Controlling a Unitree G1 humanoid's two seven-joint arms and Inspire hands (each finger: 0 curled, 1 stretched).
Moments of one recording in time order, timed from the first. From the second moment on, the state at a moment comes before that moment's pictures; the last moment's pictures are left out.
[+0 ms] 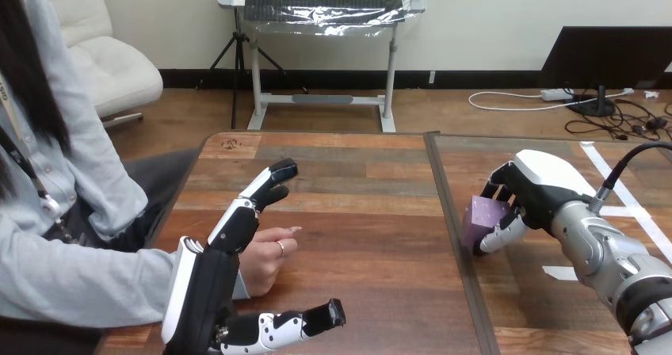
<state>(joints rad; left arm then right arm) 0.02 0.06 0.01 0.73 0.15 -1.40 -0.03 -0.81 -0.44 0.39 1.36 -0.62 -0.28 -0.13</state>
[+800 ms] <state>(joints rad) 0.02 0.07 0.01 0.73 0.14 -1.39 -0.03 -0.81 -0.44 0.34 1.36 -0.56 -0.31 -0.14</state>
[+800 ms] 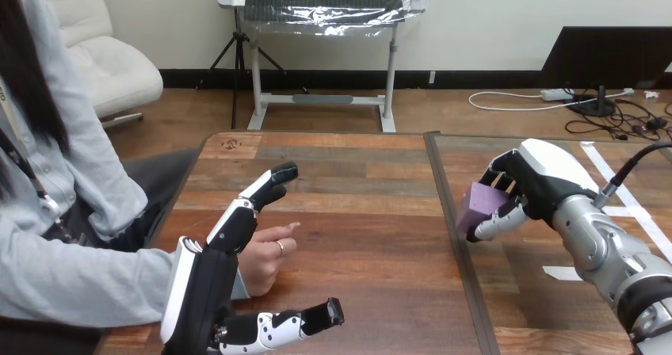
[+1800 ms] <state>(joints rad) 0.02 0.08 0.02 0.73 0.13 -1.39 -0.03 -0.78 -0.44 0.22 1.27 -0.41 -0.39 -0.14</state>
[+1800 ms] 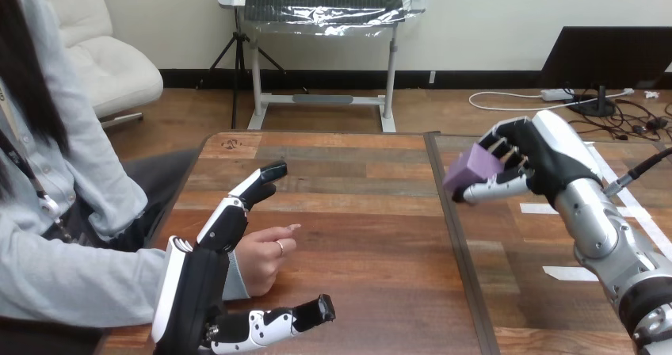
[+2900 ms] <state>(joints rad) 0.02 0.12 0.14 0.66 0.38 -1.23 0.12 -0.71 -0.44 0.14 1.18 -0.29 -0.45 -0.12</state>
